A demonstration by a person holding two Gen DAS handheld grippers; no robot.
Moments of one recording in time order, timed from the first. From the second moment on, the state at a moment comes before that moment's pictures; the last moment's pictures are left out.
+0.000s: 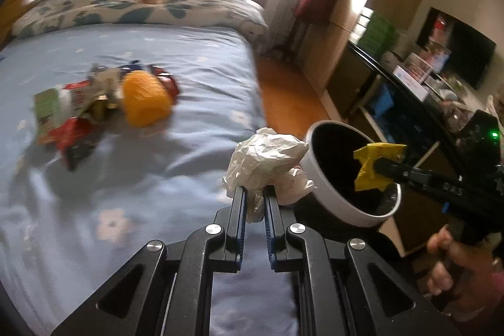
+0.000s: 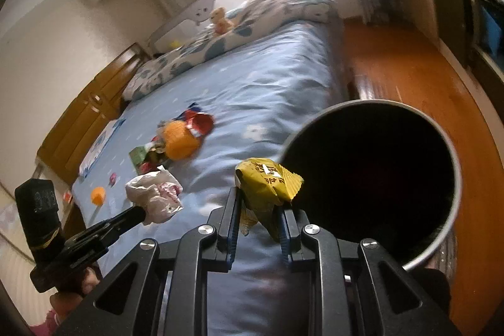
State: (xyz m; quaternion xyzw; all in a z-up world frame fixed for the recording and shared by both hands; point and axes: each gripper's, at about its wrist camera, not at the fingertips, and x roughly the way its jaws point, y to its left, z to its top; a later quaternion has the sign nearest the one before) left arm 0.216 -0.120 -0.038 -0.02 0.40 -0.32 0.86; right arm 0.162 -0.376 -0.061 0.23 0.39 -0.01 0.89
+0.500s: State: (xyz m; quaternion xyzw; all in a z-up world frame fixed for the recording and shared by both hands) left arm 0.252 -0.228 -0.048 0.03 0.42 -0.37 0.83; right arm 0.149 -0.442 -0.079 0.25 0.40 -0.06 0.88
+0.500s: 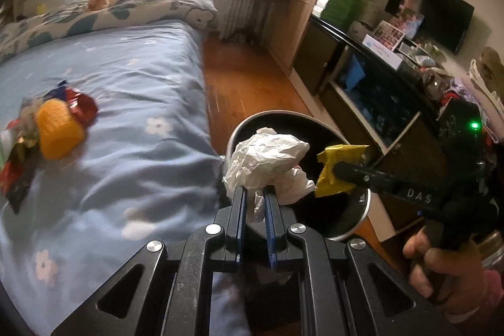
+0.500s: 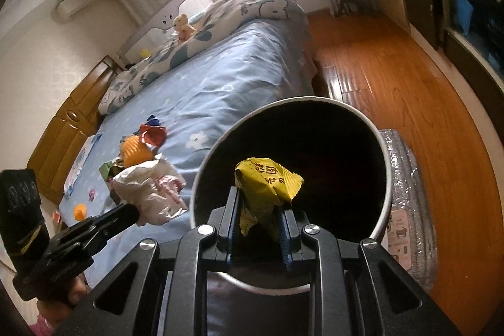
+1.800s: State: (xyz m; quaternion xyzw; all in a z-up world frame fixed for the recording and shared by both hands) left arm 0.235 -0.161 -0.063 0.00 0.42 -0.28 0.86; right arm 0.161 -0.435 -0.070 0.23 0.41 -0.05 0.88
